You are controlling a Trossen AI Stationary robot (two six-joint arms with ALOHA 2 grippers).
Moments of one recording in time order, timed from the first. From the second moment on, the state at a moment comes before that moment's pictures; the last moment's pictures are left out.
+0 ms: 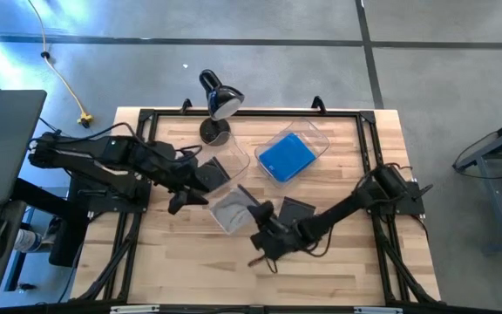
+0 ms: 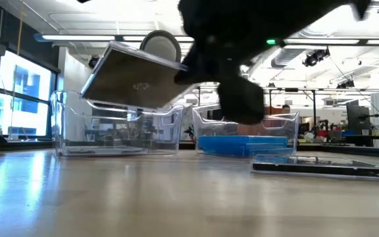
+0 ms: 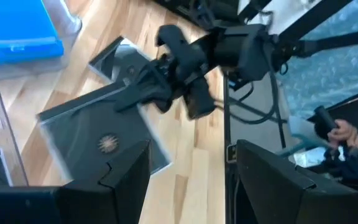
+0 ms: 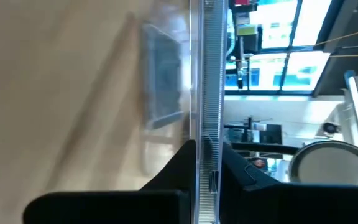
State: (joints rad) left arm -0.16 1.02 1.18 -0.71 0.12 -0.56; right arm 0.45 2.01 1.18 0.21 1.05 -0.86
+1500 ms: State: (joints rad) left arm -0.16 0.99 1.18 -0.74 0.09 -0.49; right arm 0.04 2.01 1.32 0.30 0.44 -1.01
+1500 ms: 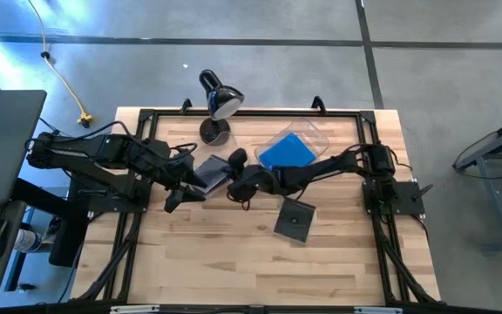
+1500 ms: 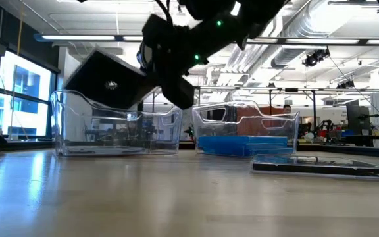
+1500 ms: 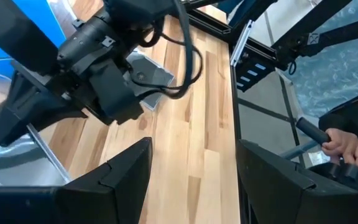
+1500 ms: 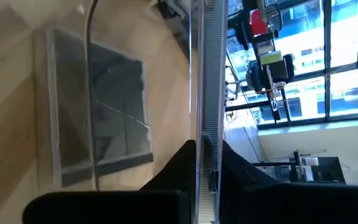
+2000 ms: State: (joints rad) left arm -0.16 0.99 1.18 -0.74 0.08 -0.48; right arm 0.04 2.07 1.34 0.32 0.38 -0.93
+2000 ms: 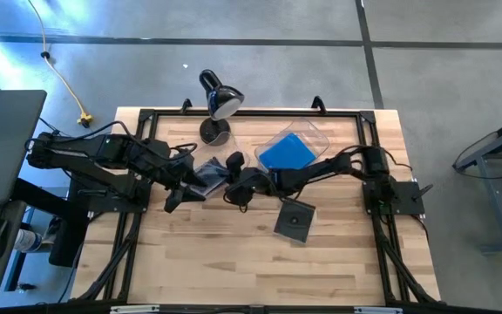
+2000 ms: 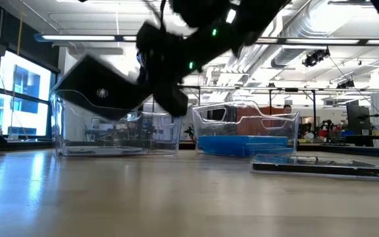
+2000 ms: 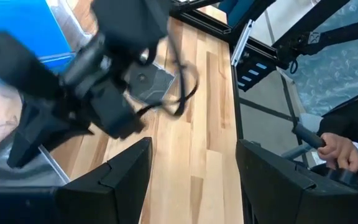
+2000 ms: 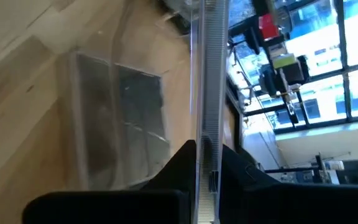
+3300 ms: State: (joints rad) left arm -0.16 0.99 1.18 -0.79 0.08 -0.48; right arm 0.05 2.18 1.49 0.16 0.43 -0.83
